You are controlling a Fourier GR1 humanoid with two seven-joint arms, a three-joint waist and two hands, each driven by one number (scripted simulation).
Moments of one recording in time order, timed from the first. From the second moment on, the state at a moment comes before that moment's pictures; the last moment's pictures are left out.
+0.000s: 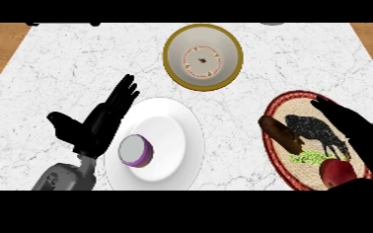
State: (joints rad) left arm -0.16 0.30 -0.34 -1.54 0.43 0.12 0.06; right arm 0.06 -0.87 0.25 -1.98 0.37 0.13 0.36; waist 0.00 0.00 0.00
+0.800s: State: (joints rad) left arm -0.12 0.21 -0.27 -1.56 0.33 0.06 0.10; right arm -0.04 -0.64 0.24 -1.84 0.59 0.31 0.36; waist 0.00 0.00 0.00
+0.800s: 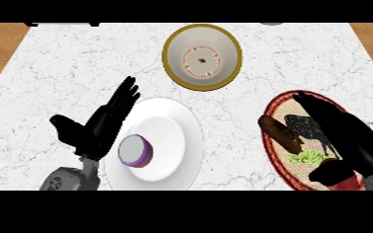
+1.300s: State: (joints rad) left arm -0.12 0.17 -0.20 -1.55 0.29 0.00 0.12; right arm -0.03 -0.51 0.20 -1.74 0.74 0.28 0.26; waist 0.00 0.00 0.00
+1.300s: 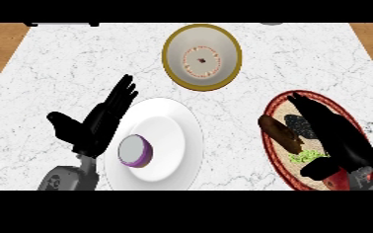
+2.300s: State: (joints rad) left arm -0.10 0.09 -0.15 -1.57 0.21 -0.05 0.15; right arm -0.12 -0.35 0.12 -1.48 0.90 0.18 0.01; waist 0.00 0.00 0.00
